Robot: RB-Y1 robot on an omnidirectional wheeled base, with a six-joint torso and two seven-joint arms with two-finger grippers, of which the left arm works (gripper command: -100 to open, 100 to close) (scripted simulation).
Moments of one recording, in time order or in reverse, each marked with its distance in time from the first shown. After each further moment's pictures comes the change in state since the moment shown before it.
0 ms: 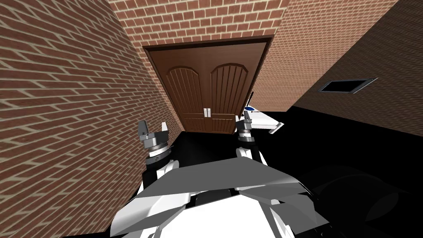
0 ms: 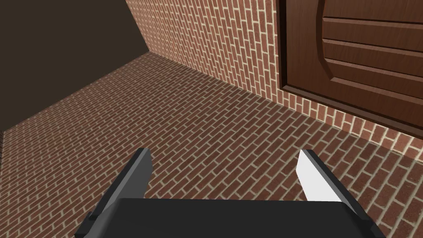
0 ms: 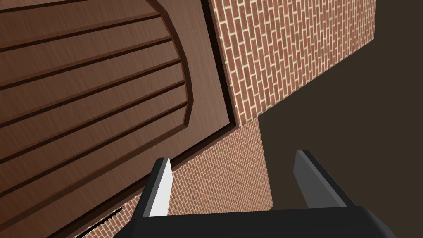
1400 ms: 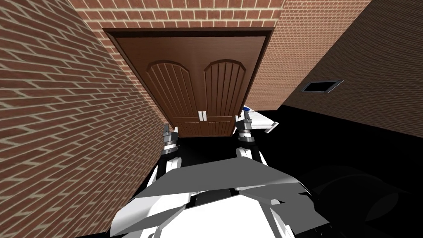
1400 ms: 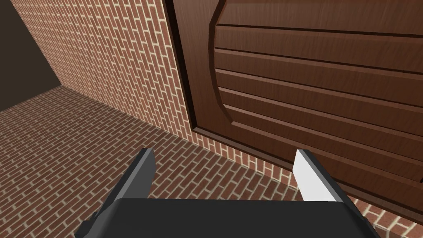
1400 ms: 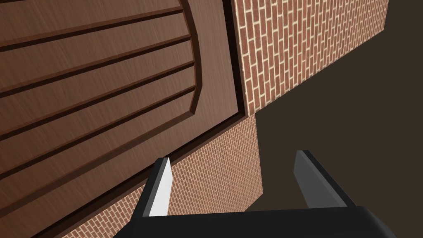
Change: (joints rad) arm -0.134 0.089 0.025 0.295 0.009 0.091 0.039
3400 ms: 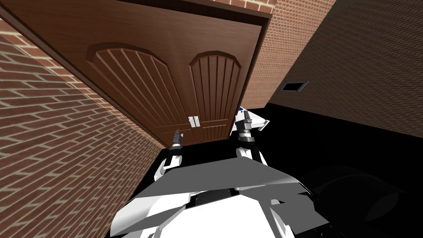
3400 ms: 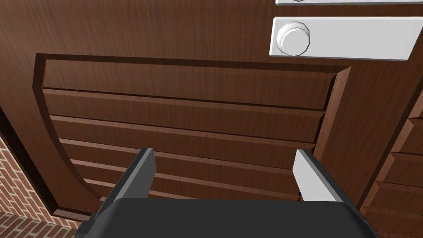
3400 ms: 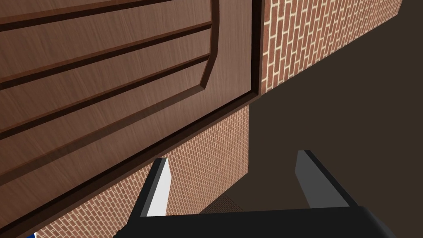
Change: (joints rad) arm -0.205 0.109 0.035 0.473 0.014 0.133 0.063
